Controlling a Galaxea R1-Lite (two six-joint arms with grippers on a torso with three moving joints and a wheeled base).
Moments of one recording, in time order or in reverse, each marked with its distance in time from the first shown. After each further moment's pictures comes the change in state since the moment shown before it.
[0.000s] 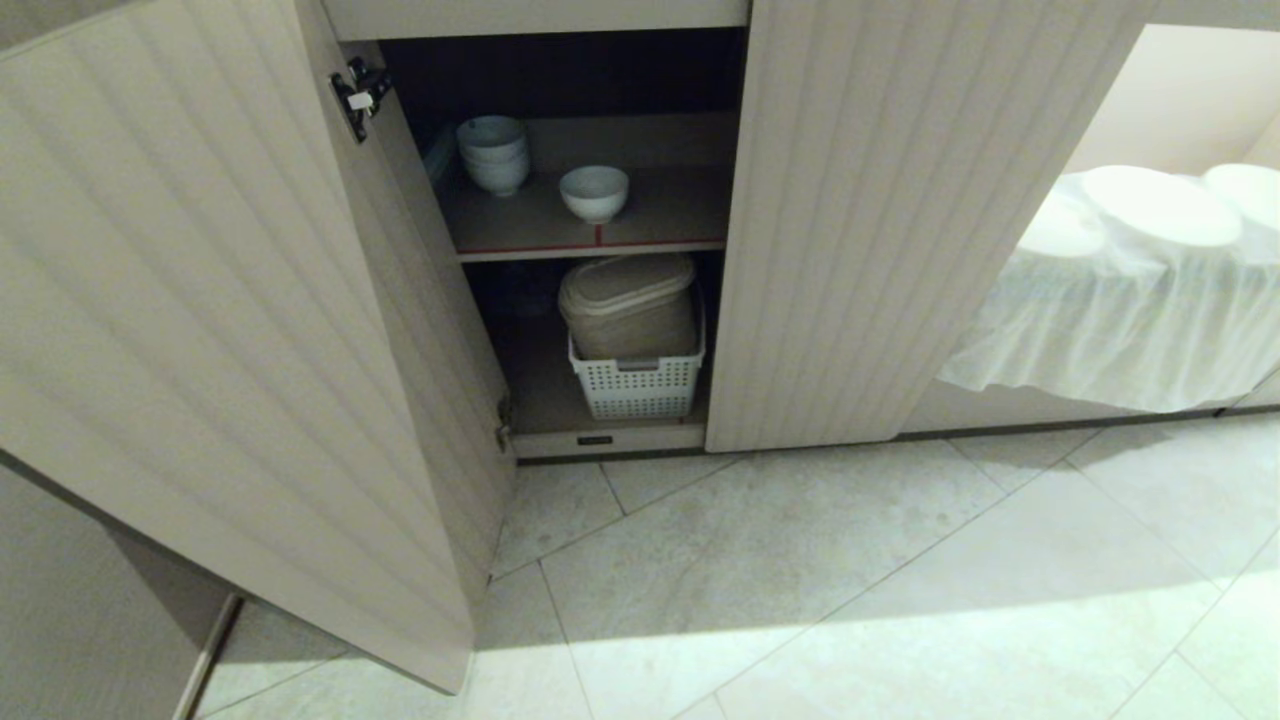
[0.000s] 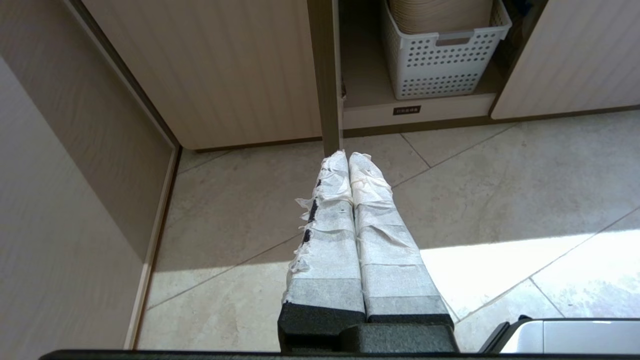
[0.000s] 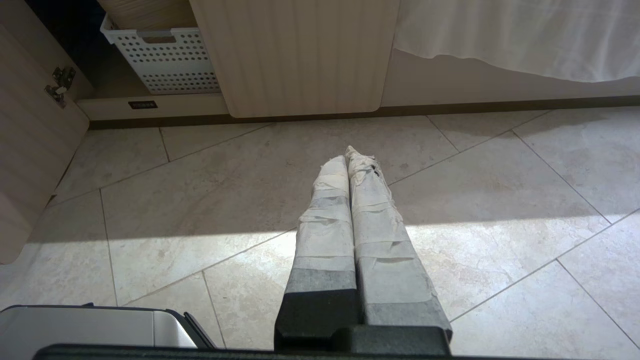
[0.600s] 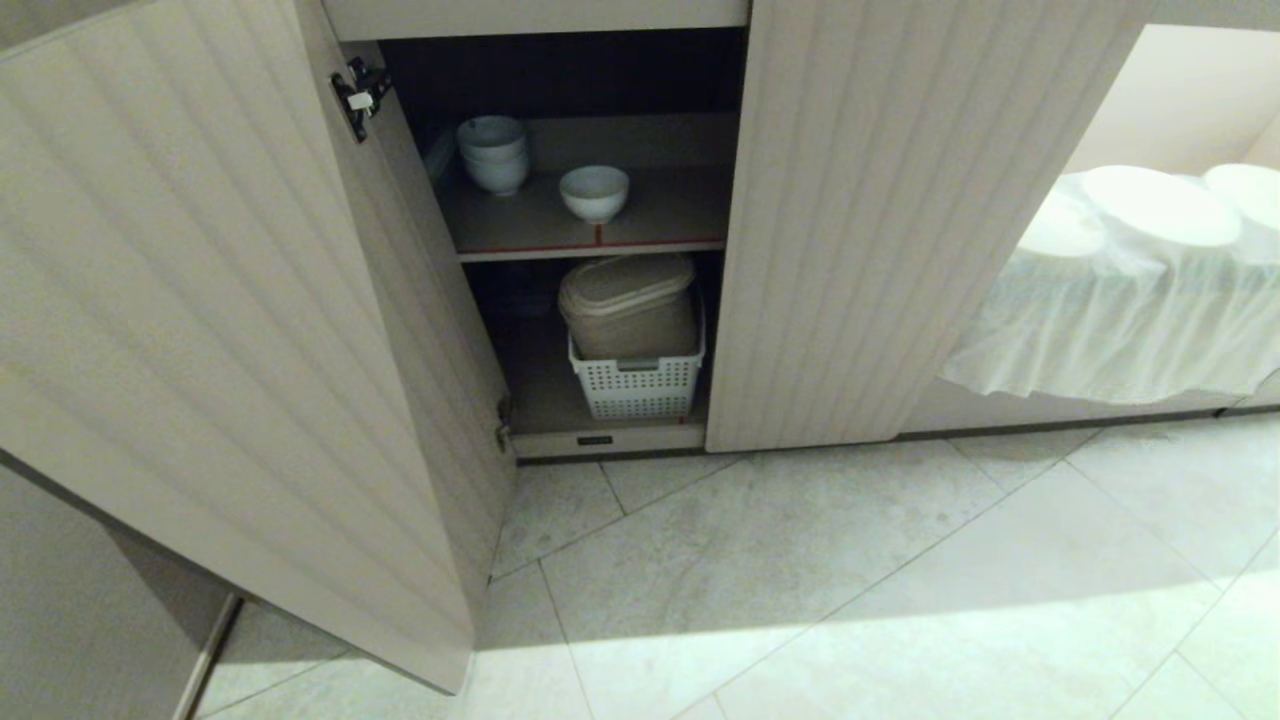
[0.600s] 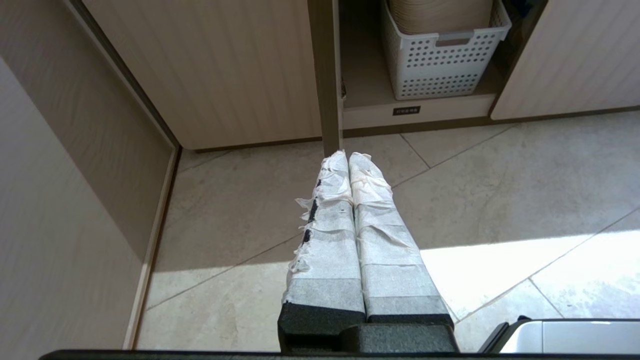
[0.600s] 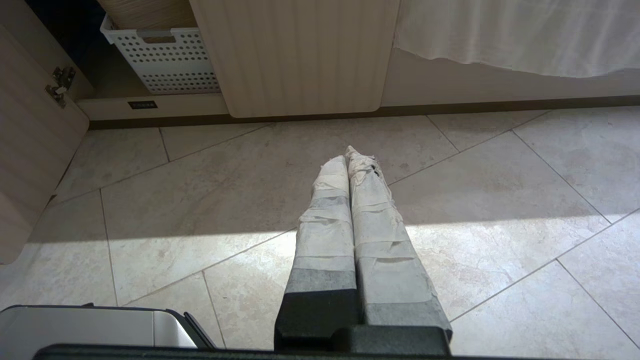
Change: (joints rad) left arm 0.000 0.000 0.000 0.000 0.000 -0.004; right arm 0.000 0.000 0.000 0.000 -0.001 0.000
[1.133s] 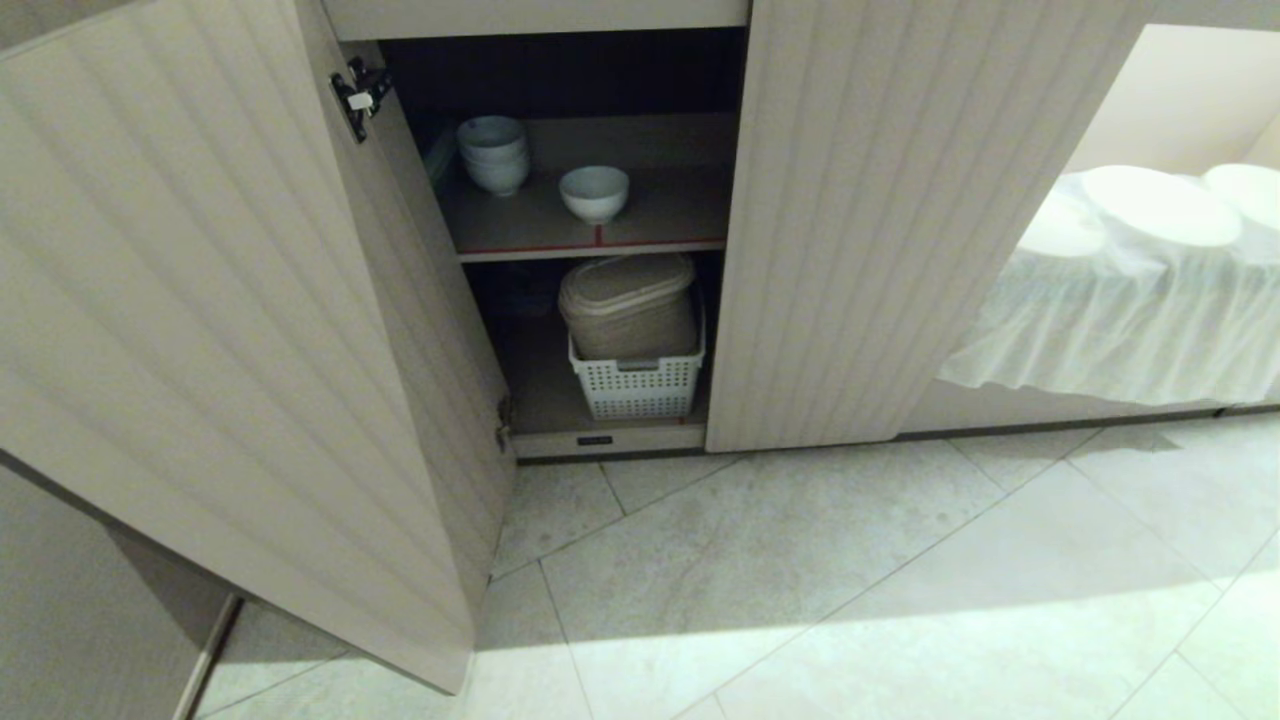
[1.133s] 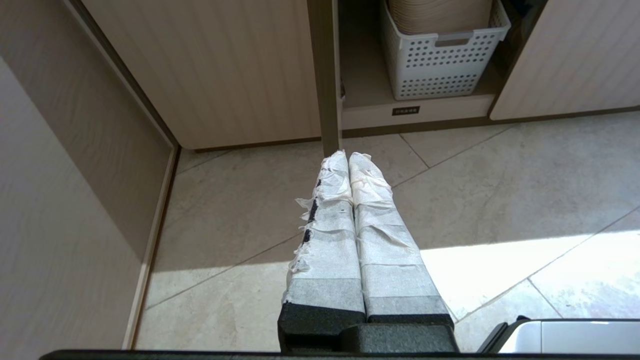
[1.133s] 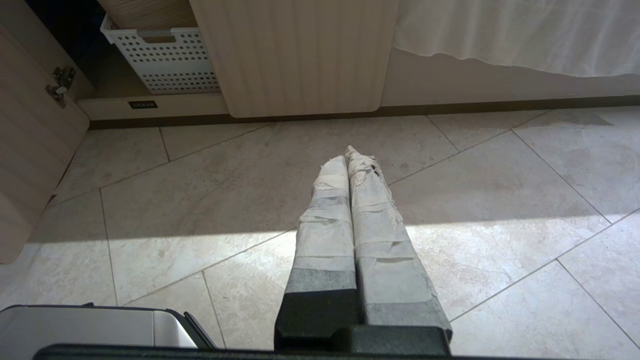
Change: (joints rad) left arm -0.001 0.000 0.000 0.000 0.000 -0.002; right arm 0.000 0.000 0.000 0.000 0.000 0.000
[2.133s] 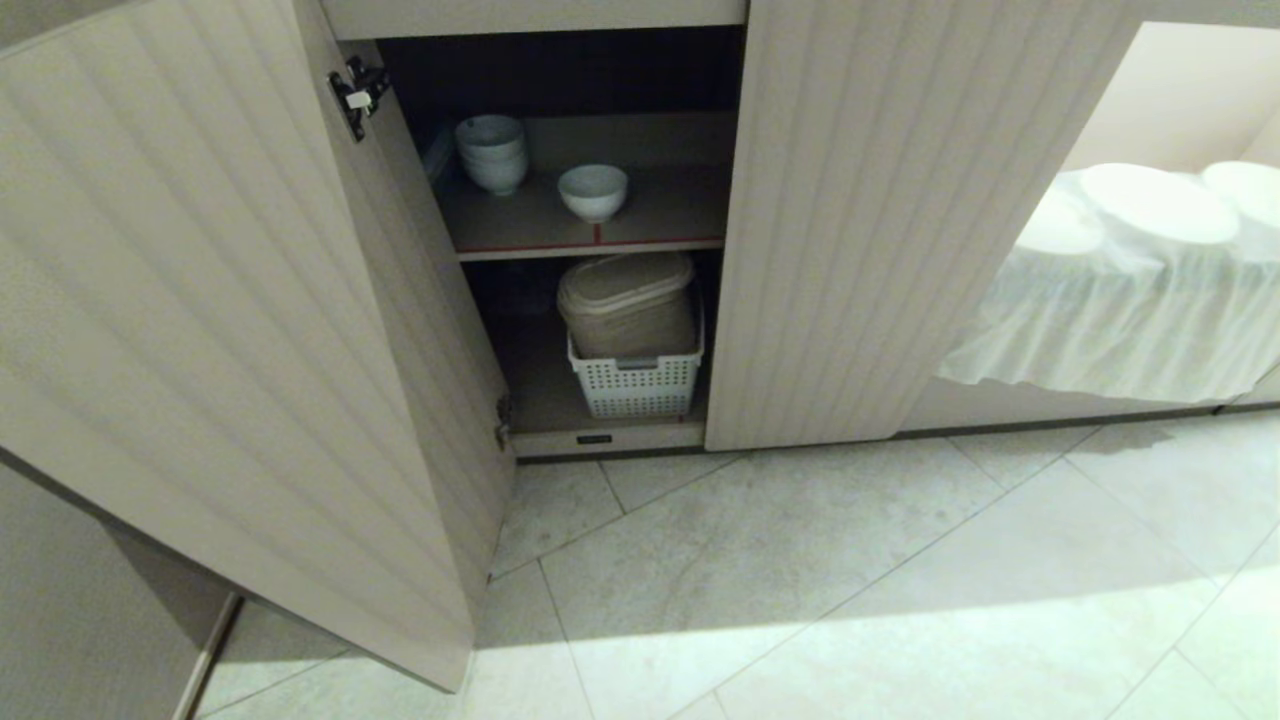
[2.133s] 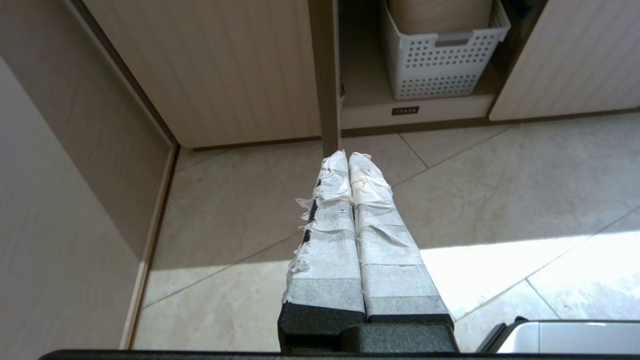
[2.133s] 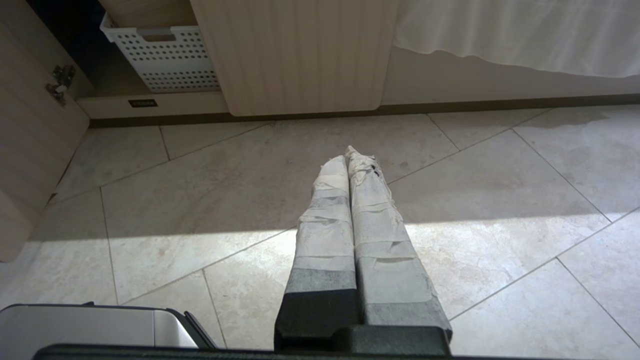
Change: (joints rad) left arm 0.001 0.000 0.000 0.000 0.000 -0.008; right arm 0.000 0.000 0.000 0.000 0.000 0.000
